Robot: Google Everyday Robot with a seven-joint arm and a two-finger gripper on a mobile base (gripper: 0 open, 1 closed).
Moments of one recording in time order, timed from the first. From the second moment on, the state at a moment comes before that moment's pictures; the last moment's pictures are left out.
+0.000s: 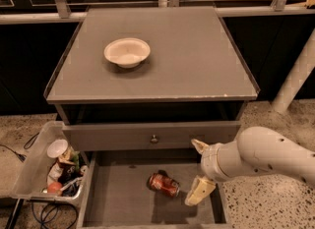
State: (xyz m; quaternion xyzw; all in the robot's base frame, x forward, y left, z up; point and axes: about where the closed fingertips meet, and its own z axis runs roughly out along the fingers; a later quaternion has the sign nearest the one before) arm 0.440 -0.117 0.630 -0.60 0.74 0.11 0.28
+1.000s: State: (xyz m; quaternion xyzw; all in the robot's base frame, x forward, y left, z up) arm 0.457 -0.111 0.587 -0.59 0.75 0.12 0.27
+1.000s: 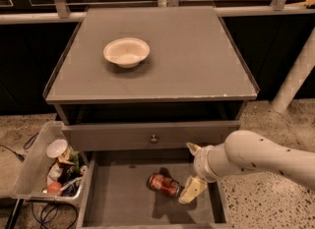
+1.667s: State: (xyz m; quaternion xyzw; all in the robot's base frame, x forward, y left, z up) arm 0.469 -0.097 0.517 -0.58 0.76 0.13 0.25
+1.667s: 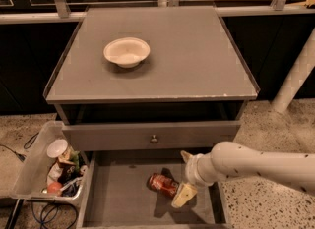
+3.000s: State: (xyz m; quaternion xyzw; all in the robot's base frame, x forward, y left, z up) arm 0.485 -0.055 0.429 -0.58 0.72 0.18 0.34
